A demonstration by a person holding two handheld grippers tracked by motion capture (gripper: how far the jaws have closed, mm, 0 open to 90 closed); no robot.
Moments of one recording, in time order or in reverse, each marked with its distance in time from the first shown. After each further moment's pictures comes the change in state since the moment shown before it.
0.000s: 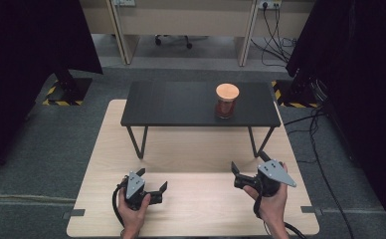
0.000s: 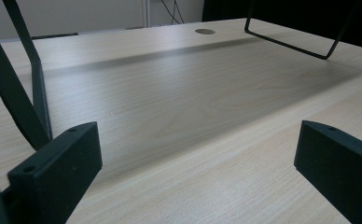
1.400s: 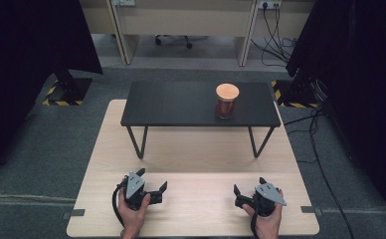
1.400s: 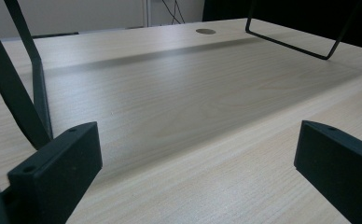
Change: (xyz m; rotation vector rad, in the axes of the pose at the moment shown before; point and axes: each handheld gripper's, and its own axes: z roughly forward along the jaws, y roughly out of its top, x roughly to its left) left arm 0.000 0.000 0.000 0.001 0.002 -0.002; right arm 0.004 -0.075 0.008 0.164 -0.076 0.064
